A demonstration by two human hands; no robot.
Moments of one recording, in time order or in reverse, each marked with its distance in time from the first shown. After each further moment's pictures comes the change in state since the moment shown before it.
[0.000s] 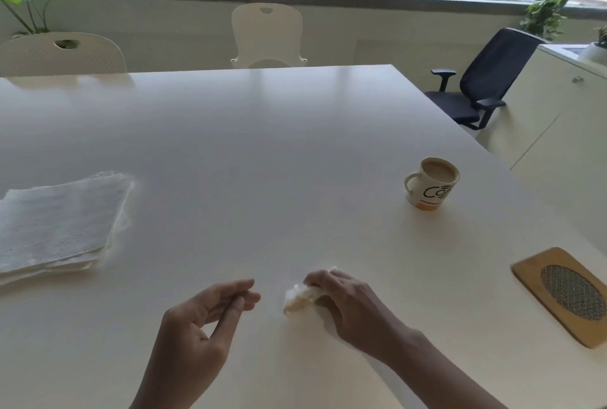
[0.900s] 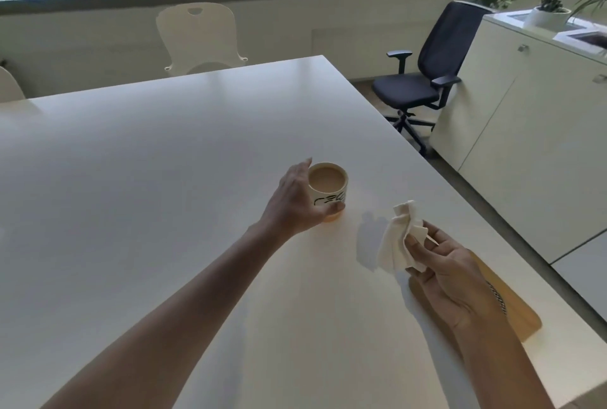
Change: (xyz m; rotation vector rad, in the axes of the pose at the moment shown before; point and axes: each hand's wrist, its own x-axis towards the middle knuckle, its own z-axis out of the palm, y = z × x) left_hand 0.216 0.107 0.358 0.403 -0.391 0.174; right_hand -0.117 0.201 -0.236 1.361 0.795 0.628
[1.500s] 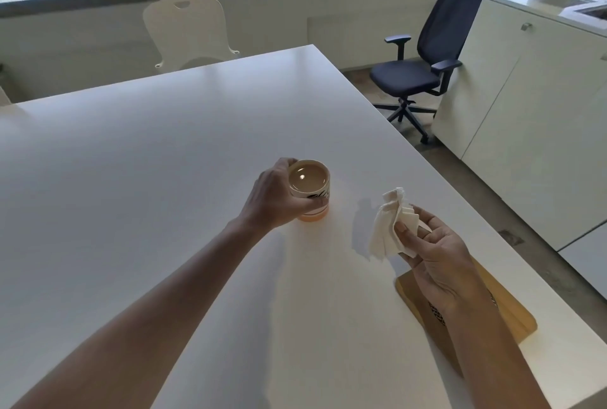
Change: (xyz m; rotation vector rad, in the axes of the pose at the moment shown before) left_hand 0.020 -0.006 0.010 -0.018 0.115 0.008; right_hand 0.025 -0.011 -0.009 0.018 0.019 -0.019
